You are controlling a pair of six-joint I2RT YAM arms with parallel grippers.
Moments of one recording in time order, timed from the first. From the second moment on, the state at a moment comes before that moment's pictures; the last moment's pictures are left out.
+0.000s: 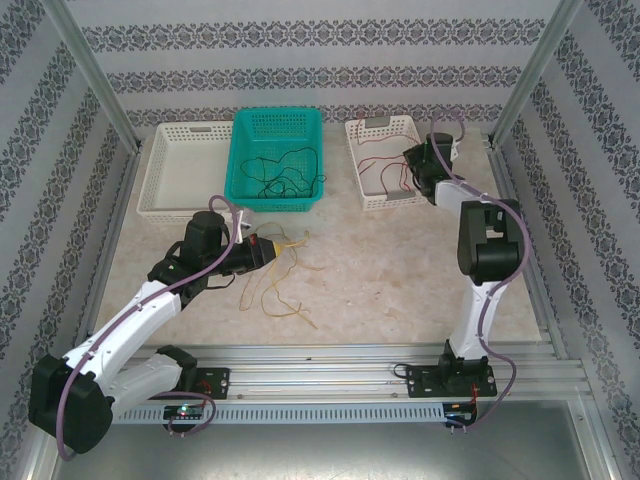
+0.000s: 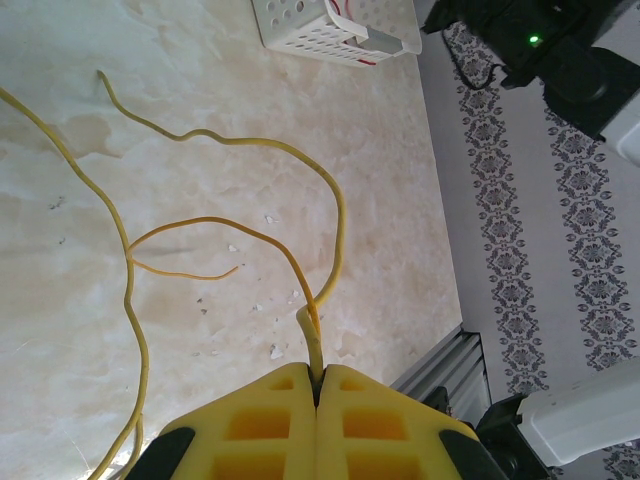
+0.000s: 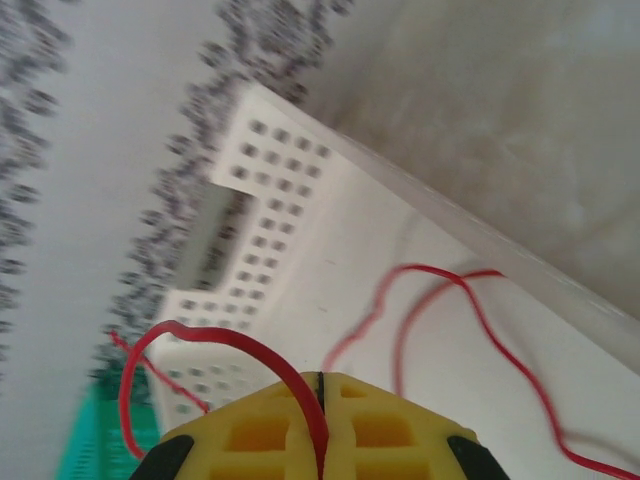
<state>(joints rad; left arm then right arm) -0.39 1.01 0.70 -0.26 0.53 -0.77 0.03 2.07 1.38 0.17 -0.04 1.09</state>
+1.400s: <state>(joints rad) -0.48 1.19 0.77 -0.04 0.54 -0.85 0.49 1.22 0.63 0.28 -0.42 0.73</state>
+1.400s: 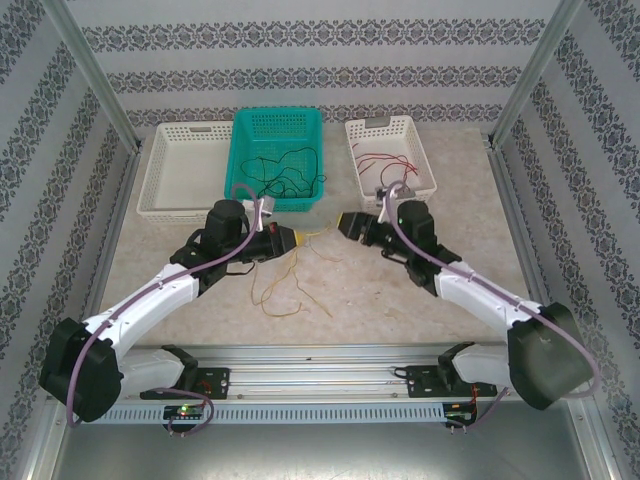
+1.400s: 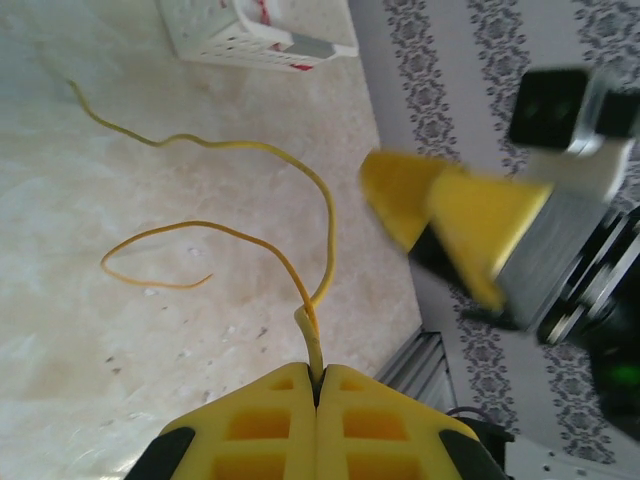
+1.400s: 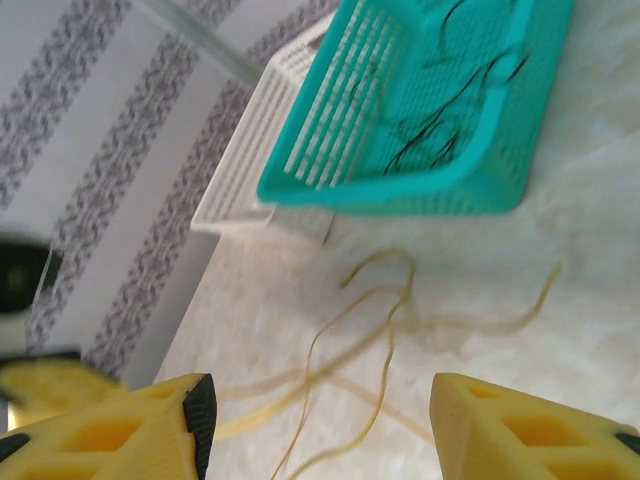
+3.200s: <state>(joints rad) -0.65 1.14 0.69 0.10 0.54 -0.82 0.62 1.03 0.47 0.49 -0.04 0.99</state>
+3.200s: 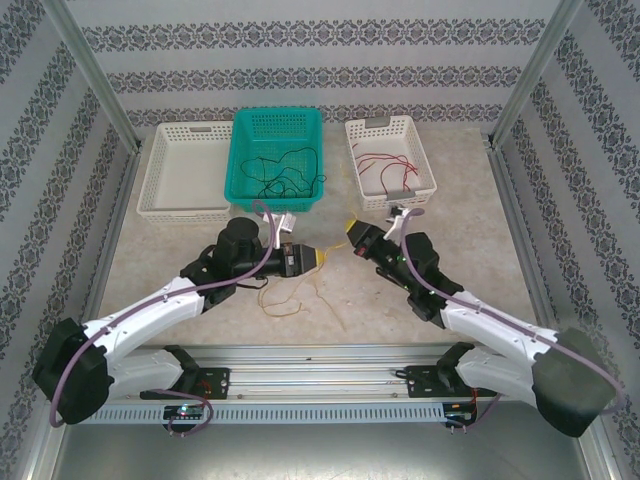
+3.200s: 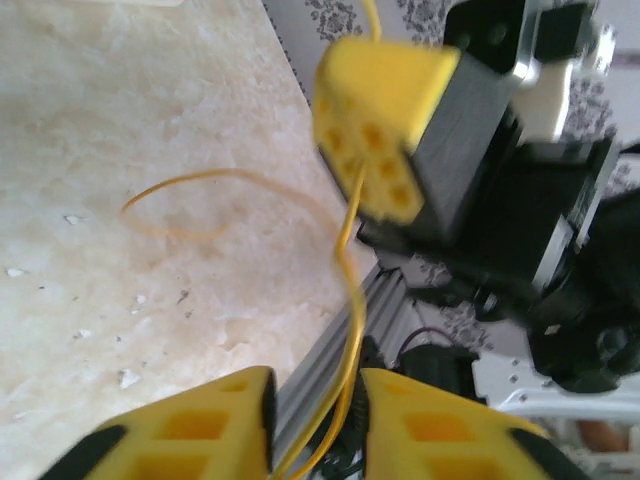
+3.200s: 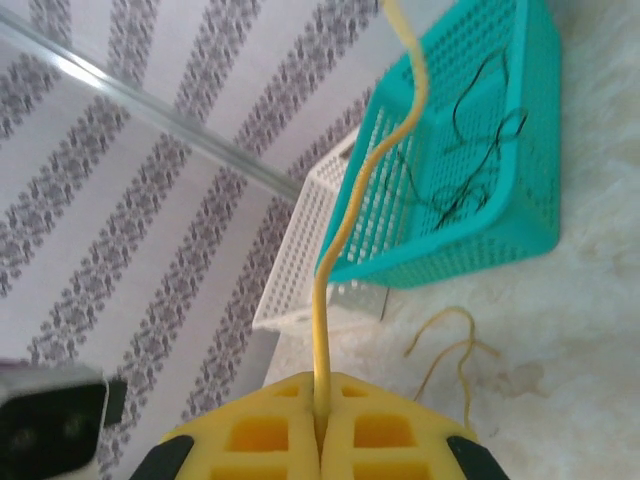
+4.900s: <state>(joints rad) -0.75 1.04 0.61 -0.19 0.32 -0.51 0.56 0.97 0.50 0.40 -0.10 0.96</state>
